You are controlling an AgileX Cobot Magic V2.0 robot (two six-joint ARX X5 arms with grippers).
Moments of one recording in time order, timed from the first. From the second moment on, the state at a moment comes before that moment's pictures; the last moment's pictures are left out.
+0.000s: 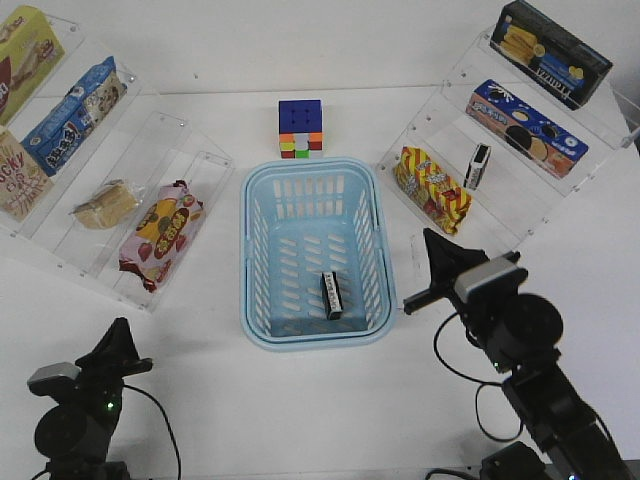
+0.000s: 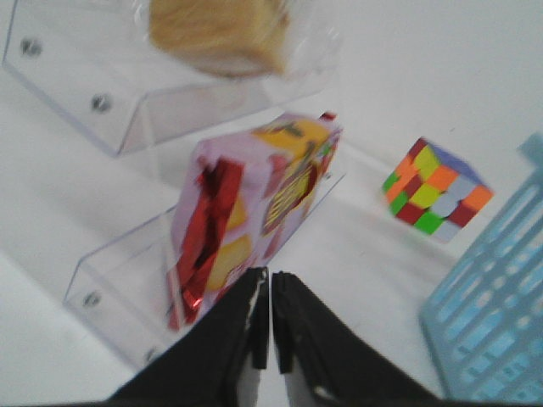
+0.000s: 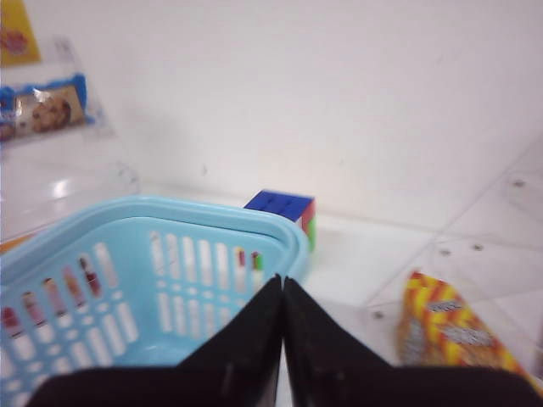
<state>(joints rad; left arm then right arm) 0.00 0.03 0.15 -0.05 0.03 -0.49 0.36 0.71 0.60 0.12 -0.01 0.06</state>
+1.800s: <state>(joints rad) -0.09 1.23 1.16 -0.21 -0.12 0.45 0.36 0.64 0.46 0.15 0.07 0.09</state>
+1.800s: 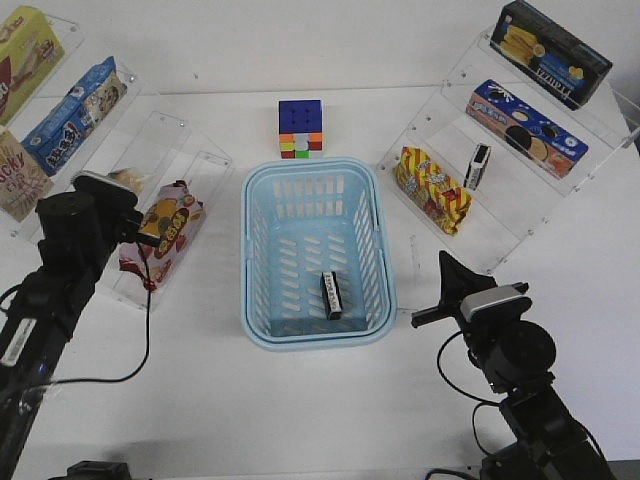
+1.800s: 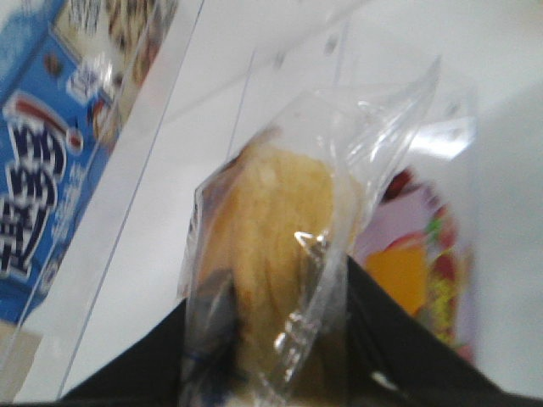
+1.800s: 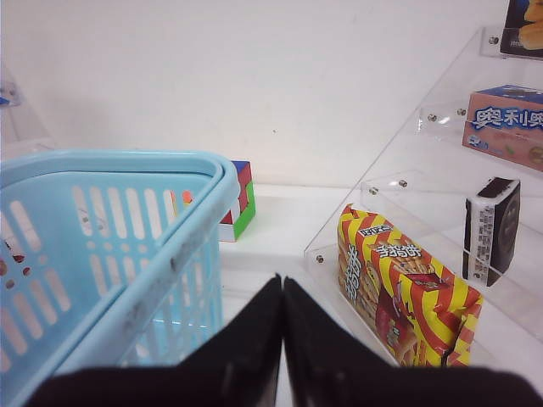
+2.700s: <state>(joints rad) -0.50 1.26 1.19 -0.11 0.34 0.00 0.36 0.64 0.46 0.15 0.07 0.10</state>
